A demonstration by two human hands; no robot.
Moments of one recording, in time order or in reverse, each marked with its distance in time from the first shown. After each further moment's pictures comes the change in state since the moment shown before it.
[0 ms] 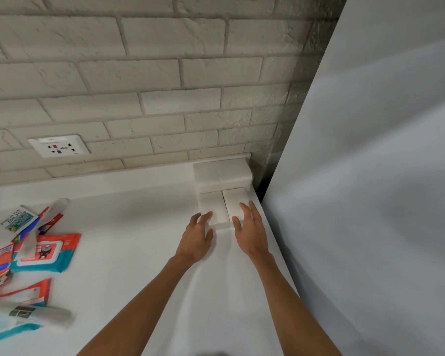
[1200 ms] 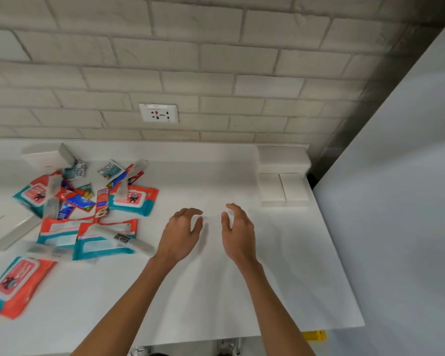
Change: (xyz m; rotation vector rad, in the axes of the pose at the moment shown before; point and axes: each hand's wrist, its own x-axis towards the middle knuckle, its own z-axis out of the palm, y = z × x) left_hand -0.175 -0.115 -0.143 0.024 0.266 -0.074; right_hand -0.156 -0.218 0.053 0.243 -0.049 -0.064
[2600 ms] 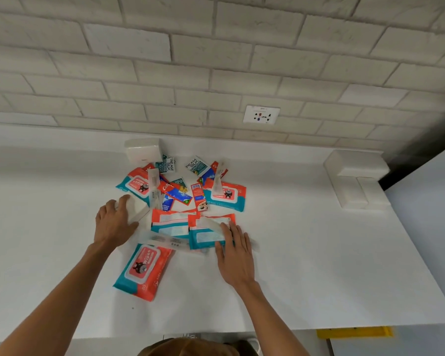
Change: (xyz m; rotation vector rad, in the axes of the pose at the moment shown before) left_hand -0.026 -0.398 -0.269 0.371 -0.004 -0.434; right_hand -0.118 -0.142 0.274 -0.461 -0.248 -0.123
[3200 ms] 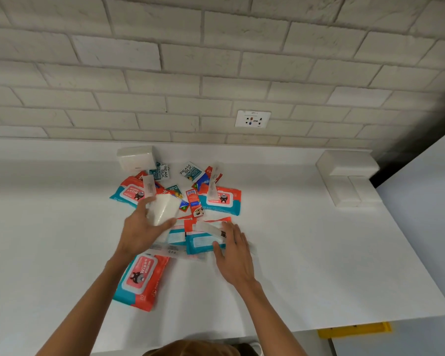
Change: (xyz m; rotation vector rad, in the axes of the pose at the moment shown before) left_hand -0.046 0.081 -0.029 -0.540 -0.100 0.091; right_hand 0.009 -0.022 -0.037 0.198 -0.075 0.150
